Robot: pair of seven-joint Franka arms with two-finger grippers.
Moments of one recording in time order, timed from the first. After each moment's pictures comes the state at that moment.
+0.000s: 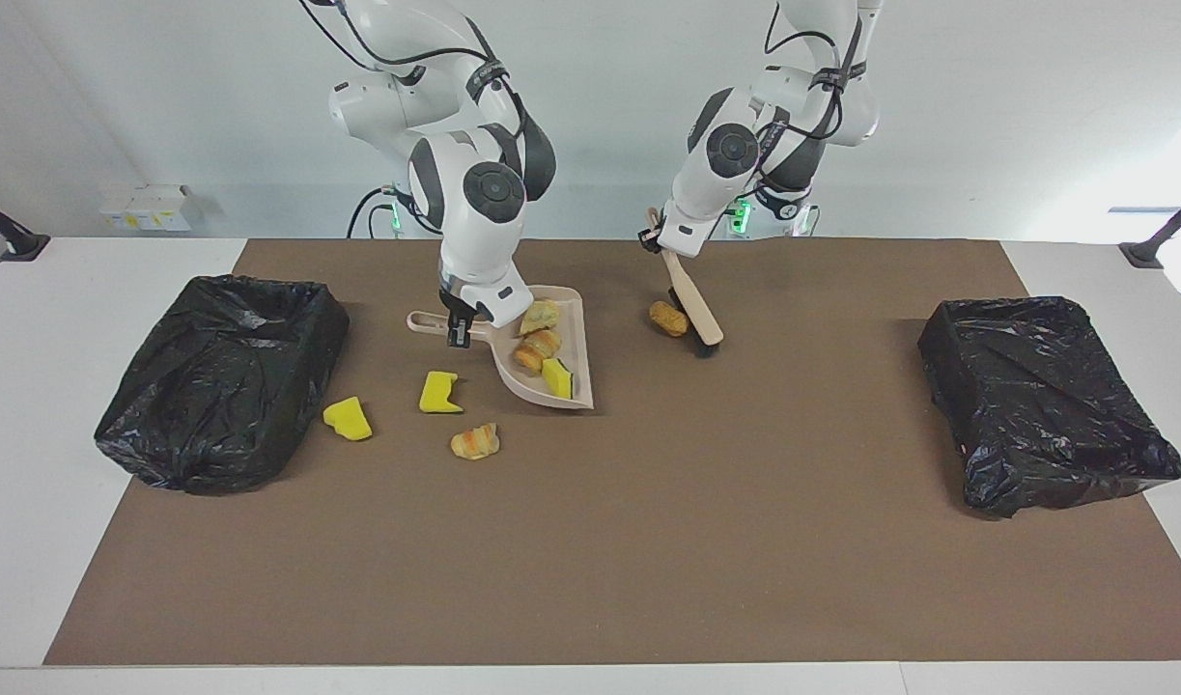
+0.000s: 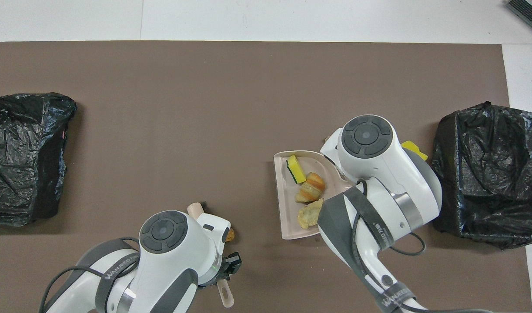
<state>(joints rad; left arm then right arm) -0.63 -0.18 -0.09 -2.39 -0.40 1.93 -0.90 0.39 0.12 0.01 -1.94 -0.24 1.79 -1.13</state>
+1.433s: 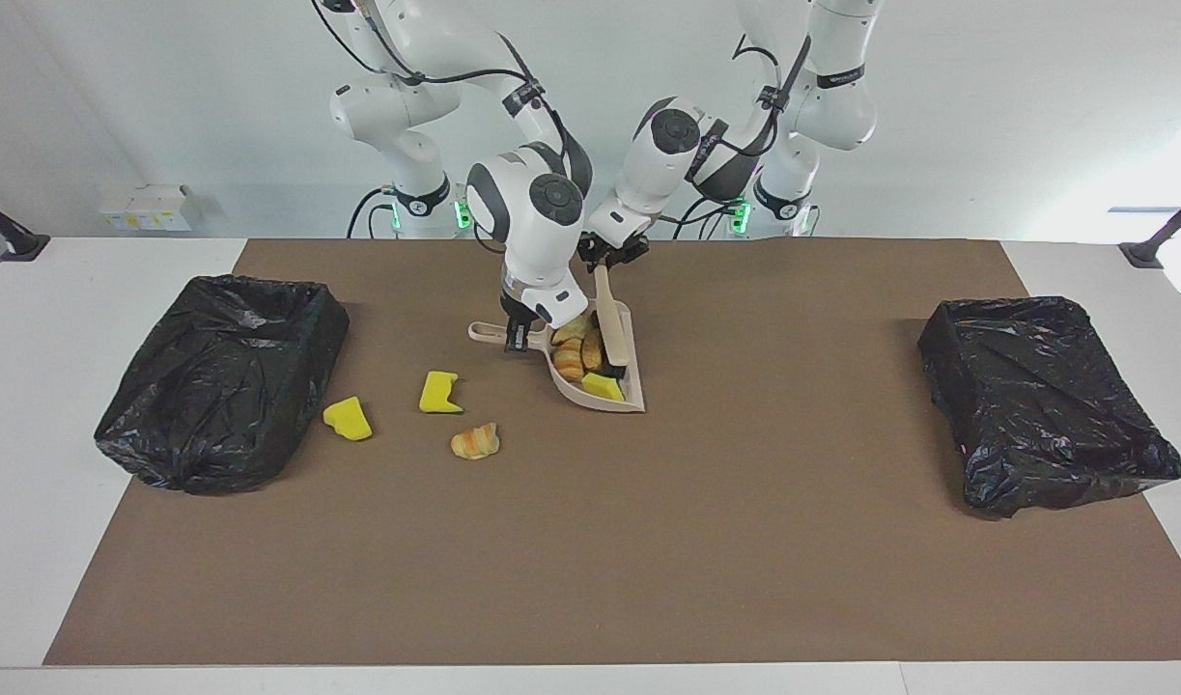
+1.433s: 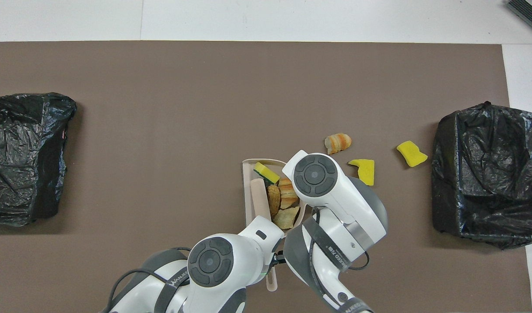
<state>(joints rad) -0.81 -0.05 -0.08 -2.32 -0.45 2.31 -0.68 0.52 0.17 0.01 -2.03 -0.20 2.01 -0.92</state>
